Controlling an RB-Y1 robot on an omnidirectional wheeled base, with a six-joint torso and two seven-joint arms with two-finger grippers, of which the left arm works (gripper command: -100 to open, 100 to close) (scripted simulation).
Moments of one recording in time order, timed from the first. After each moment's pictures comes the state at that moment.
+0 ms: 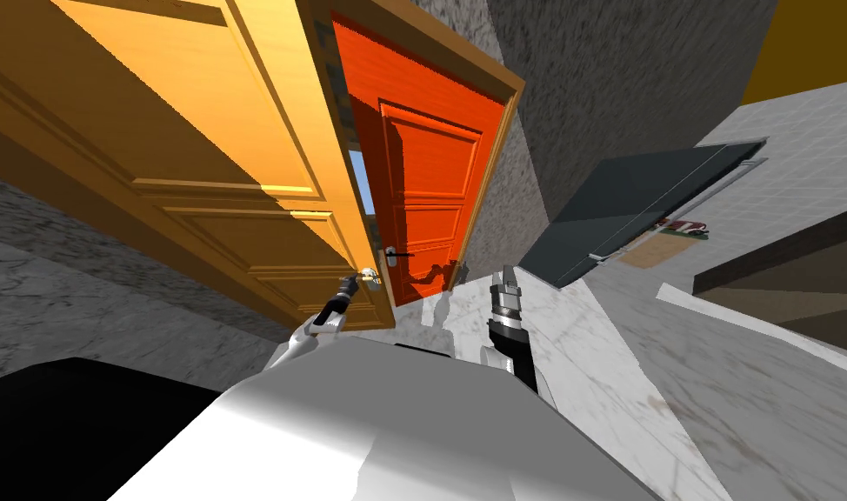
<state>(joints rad) 0.16 0.45 0.12 -1.24 0.26 -0.40 0.22</state>
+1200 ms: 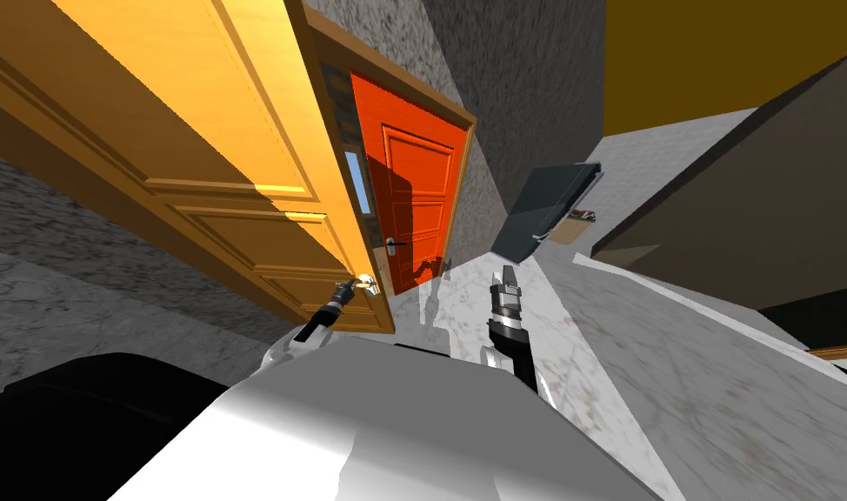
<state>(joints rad) 0.32 0.57 0.02 -1.32 0.27 -0.52 0.32</state>
